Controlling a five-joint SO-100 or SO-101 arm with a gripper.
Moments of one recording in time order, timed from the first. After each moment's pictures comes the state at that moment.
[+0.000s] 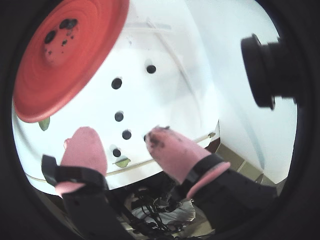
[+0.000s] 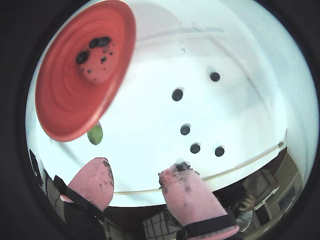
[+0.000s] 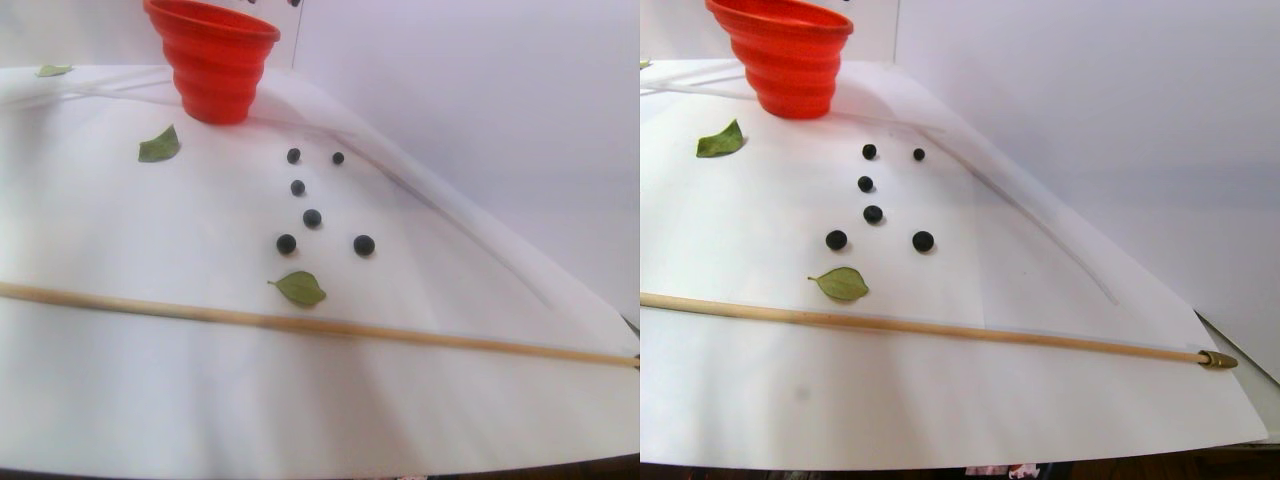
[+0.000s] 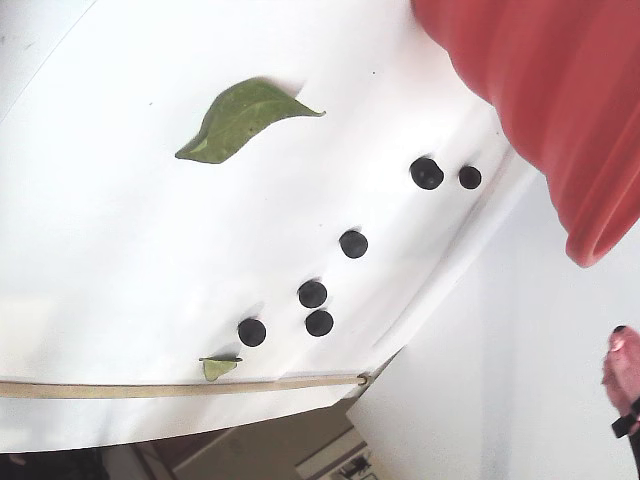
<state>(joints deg) -1.2 151.1 125.7 43.5 -86.3</state>
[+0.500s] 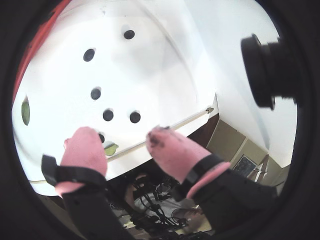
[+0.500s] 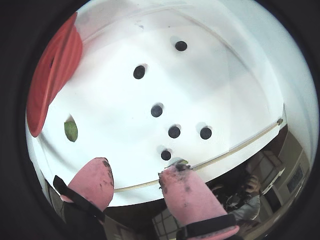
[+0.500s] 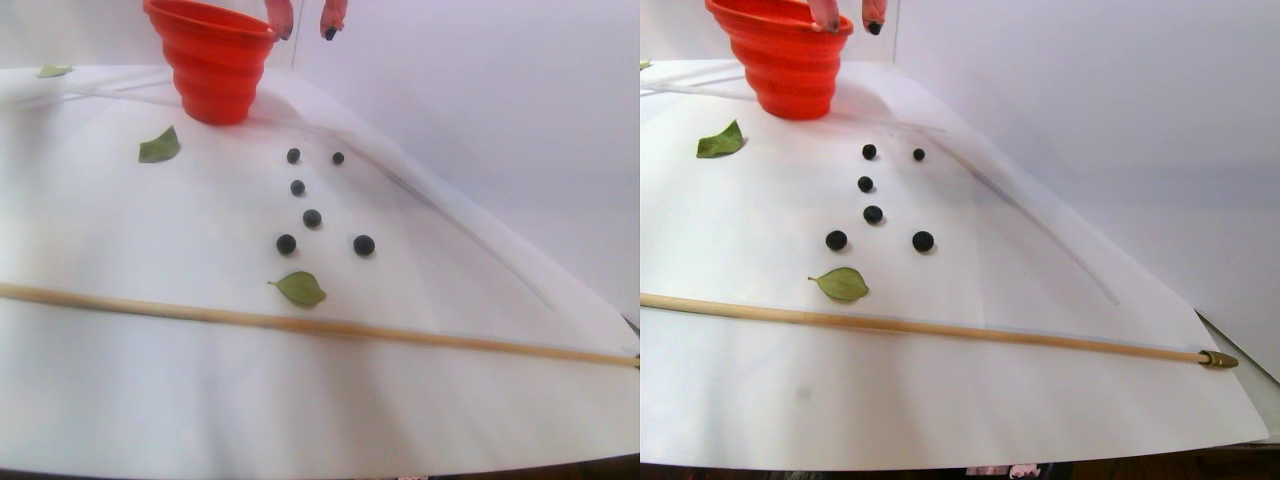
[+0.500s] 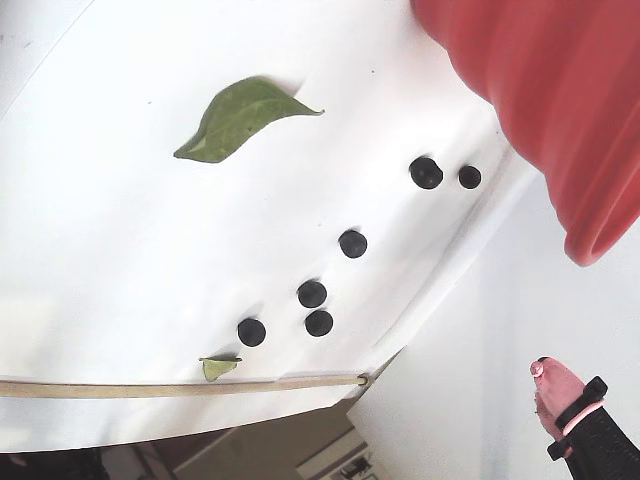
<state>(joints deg) 5.2 153.5 135.7 39.6 -83.7</state>
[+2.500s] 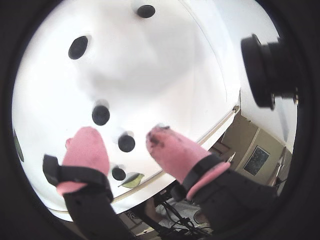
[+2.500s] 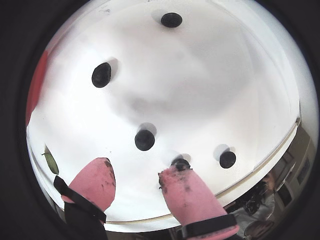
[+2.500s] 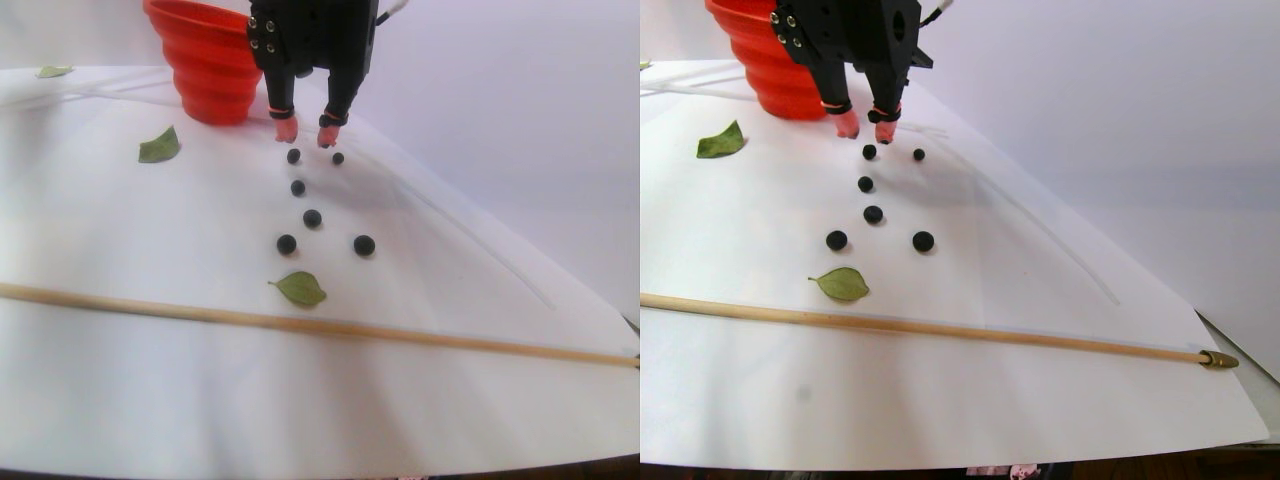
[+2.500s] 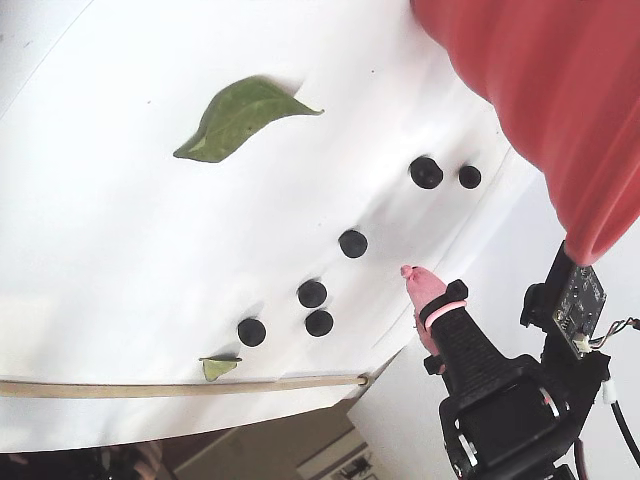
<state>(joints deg) 4.8 125.1 147.6 -3.7 -77.2</state>
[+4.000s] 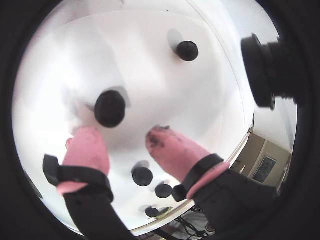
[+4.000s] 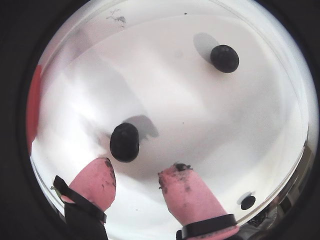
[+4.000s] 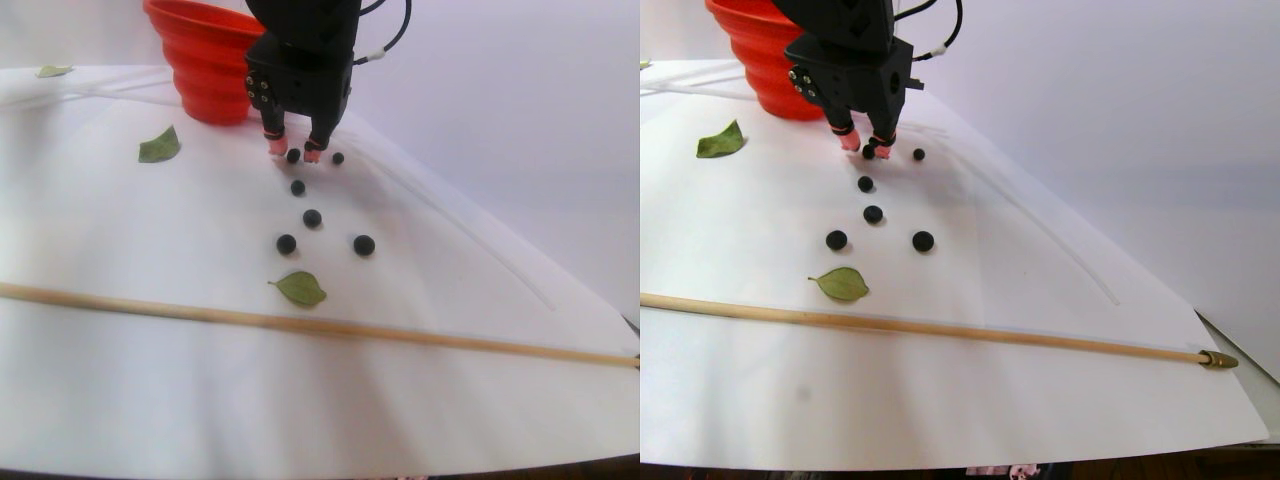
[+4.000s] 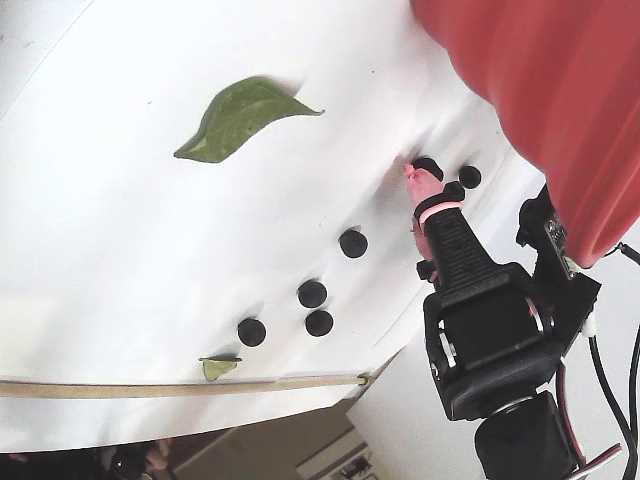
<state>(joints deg) 1.7 104.0 137.6 -23.8 -74.2</state>
